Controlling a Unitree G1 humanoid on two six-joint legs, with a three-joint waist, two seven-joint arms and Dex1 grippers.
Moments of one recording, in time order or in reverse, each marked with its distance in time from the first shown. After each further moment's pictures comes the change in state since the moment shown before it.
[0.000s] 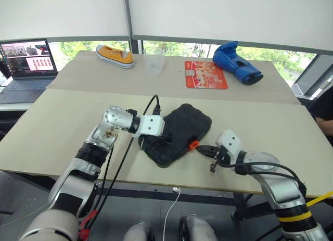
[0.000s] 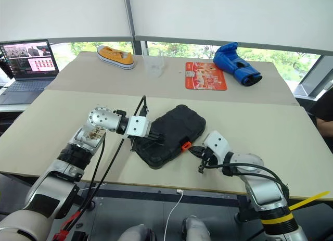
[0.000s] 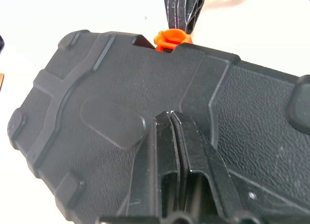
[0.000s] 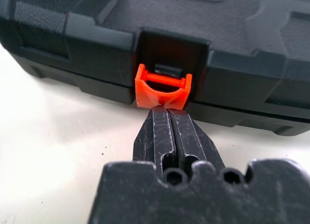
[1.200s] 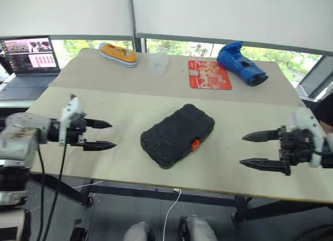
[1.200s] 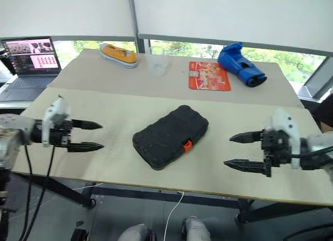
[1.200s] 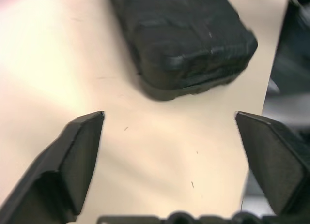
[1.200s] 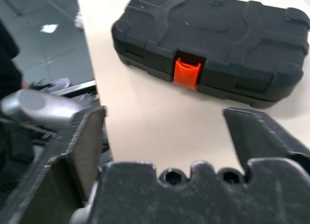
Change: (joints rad) left arm 0.399 0.531 0.499 -0.444 -0.478 0.904 -0.105; right arm 0.087 -0.569 -0.428 -0.054 0.474 0.242 0.547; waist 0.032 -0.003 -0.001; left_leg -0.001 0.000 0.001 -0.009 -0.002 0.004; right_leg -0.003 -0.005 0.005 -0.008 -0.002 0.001
